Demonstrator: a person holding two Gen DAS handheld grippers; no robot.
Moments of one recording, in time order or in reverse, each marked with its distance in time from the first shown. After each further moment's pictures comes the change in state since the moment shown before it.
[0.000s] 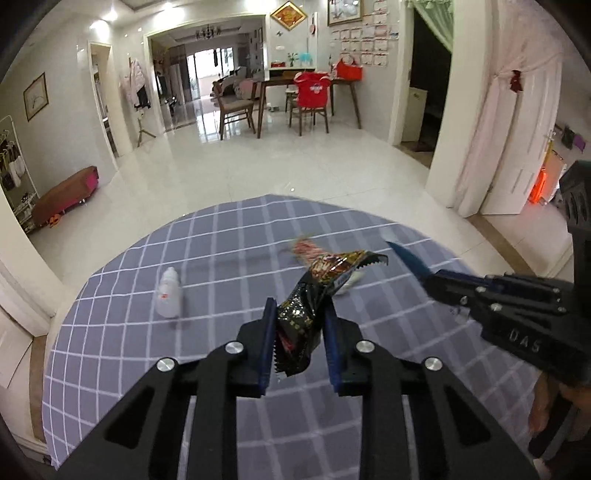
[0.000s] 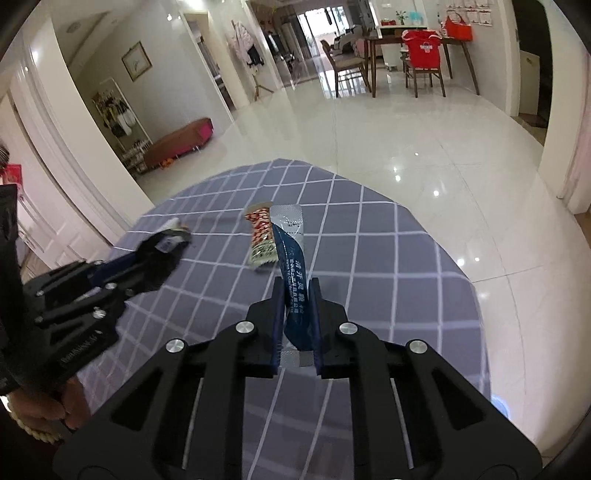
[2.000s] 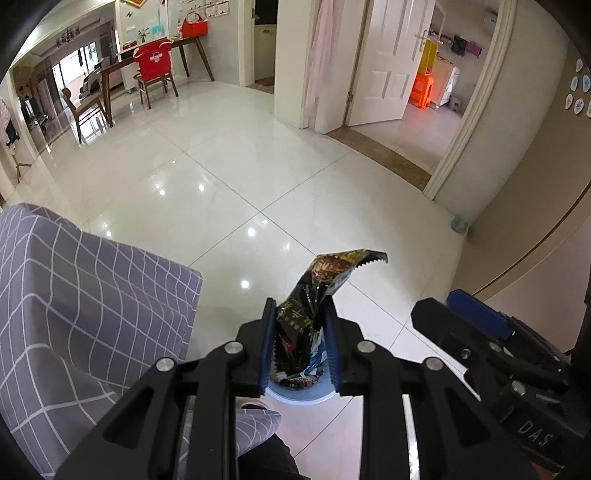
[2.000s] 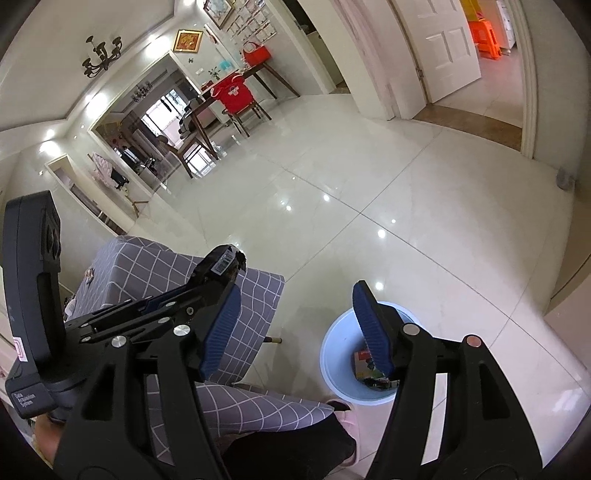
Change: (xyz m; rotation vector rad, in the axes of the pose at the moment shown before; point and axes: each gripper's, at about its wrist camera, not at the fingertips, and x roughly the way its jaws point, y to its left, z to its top) left arm 0.056 -0.406 -0.095 0.328 0.205 -0.362; right arm -0.236 -0.275 -0.235 0.583 -0.268 -0.328
